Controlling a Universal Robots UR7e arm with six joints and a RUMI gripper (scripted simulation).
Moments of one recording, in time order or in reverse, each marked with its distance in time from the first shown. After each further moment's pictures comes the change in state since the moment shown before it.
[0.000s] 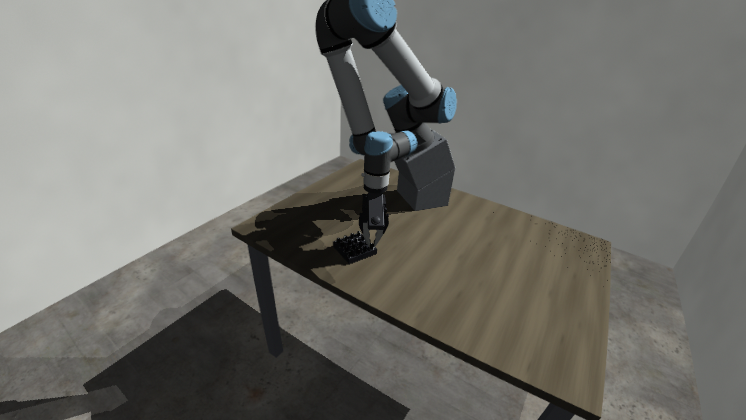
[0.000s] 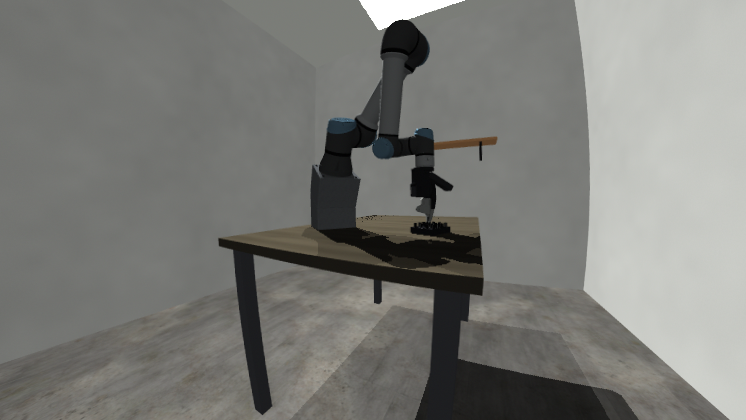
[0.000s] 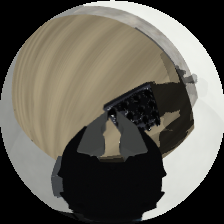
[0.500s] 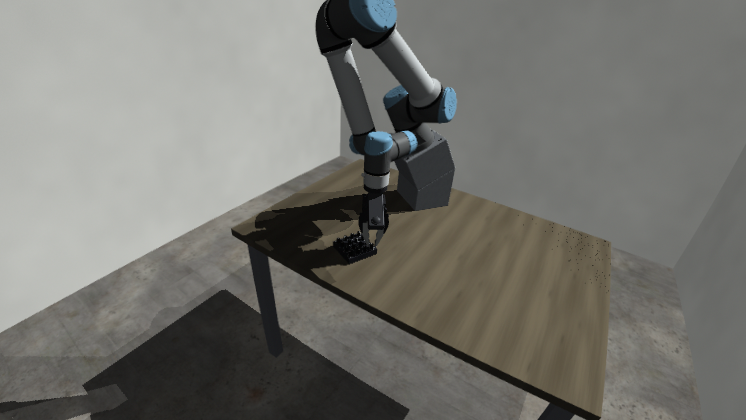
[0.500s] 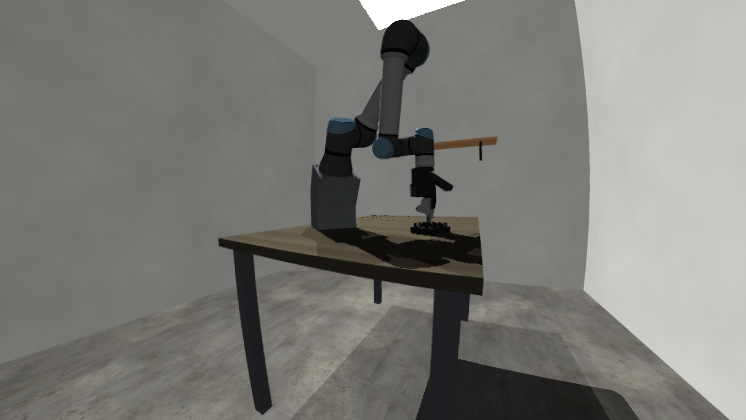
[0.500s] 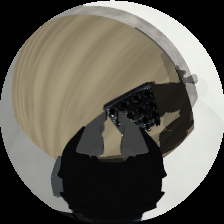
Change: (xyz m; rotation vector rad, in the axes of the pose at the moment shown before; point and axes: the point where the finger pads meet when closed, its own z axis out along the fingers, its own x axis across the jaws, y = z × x) arm 0.000 0.000 0.000 0.000 0.000 -0.003
